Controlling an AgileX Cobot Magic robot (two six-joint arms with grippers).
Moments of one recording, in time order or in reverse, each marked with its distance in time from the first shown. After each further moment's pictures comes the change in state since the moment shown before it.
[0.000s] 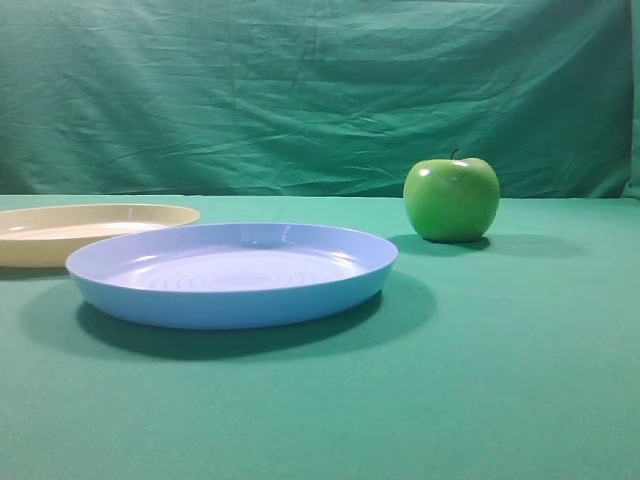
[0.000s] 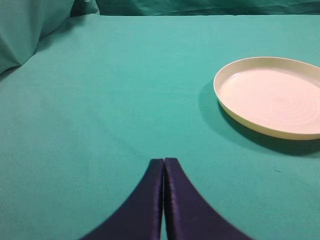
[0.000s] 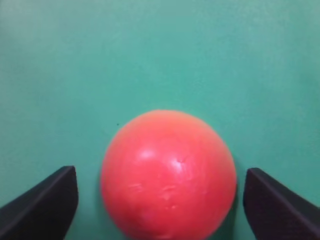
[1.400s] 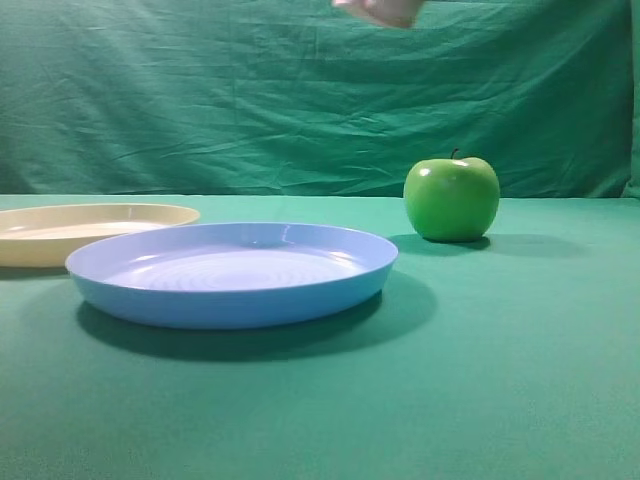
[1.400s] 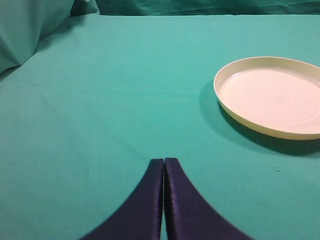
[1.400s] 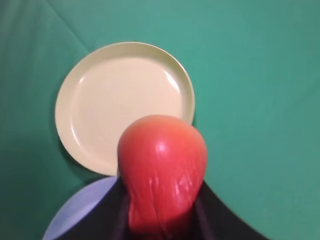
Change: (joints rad) left arm 0.000 0.000 0.000 0.000 0.000 0.000; right arm 0.445 0.543 -1.145 0.069 0.166 -0.056
